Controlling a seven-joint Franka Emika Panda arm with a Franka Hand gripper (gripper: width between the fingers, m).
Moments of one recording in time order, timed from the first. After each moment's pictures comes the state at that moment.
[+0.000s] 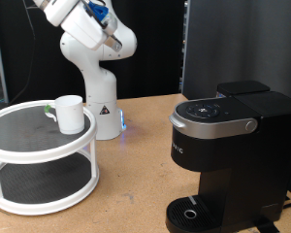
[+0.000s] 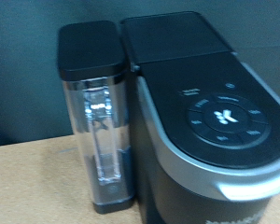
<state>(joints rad) 0.03 -0.48 -0.42 -2.38 0.66 1.78 -1.07</state>
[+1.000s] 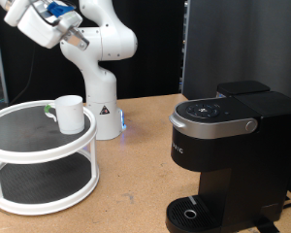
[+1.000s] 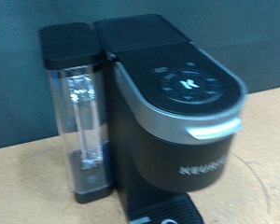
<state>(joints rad) -0.06 -0.55 -0.53 -2.44 0.65 1.78 -1.10</state>
